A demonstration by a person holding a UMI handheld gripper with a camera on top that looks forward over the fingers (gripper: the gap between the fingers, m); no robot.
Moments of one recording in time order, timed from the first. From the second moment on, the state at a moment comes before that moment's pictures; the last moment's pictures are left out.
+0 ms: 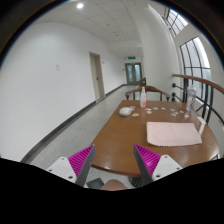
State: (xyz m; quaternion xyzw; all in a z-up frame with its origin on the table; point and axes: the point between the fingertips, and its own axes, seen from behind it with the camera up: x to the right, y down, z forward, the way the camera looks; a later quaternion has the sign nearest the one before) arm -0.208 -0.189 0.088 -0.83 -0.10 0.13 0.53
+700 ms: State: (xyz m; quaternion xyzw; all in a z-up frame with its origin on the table) arm -0.101 0.018 -0.005 -0.89 -0.07 0.01 0.45
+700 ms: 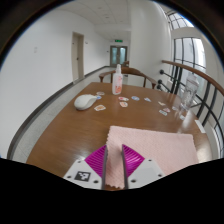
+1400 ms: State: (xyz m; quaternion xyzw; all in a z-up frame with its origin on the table) arm 0.096 0.023 0.054 -0.86 0.07 -0.02 0.50
